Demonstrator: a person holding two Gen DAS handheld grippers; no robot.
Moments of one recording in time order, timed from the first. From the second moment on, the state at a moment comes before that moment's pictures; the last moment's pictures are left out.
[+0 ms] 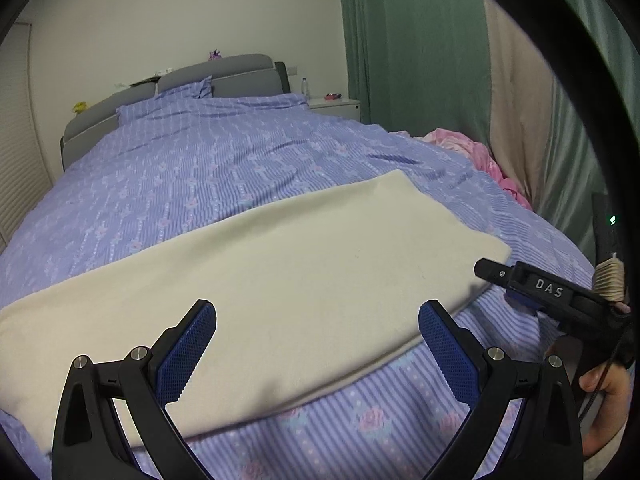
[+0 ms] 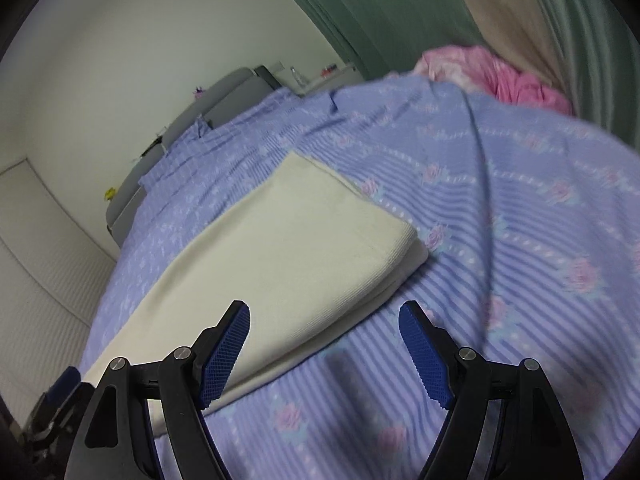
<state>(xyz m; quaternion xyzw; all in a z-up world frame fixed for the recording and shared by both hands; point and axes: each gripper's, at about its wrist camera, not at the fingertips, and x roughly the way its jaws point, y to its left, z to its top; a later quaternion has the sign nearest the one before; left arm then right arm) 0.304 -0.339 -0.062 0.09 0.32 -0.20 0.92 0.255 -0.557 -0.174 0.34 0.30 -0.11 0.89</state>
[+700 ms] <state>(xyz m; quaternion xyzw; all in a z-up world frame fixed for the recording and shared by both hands) 0.329 -0.372 -0.096 0.09 0.35 -0.20 0.91 0.267 -0.590 -0.216 0.40 0.27 -0.10 0.87</state>
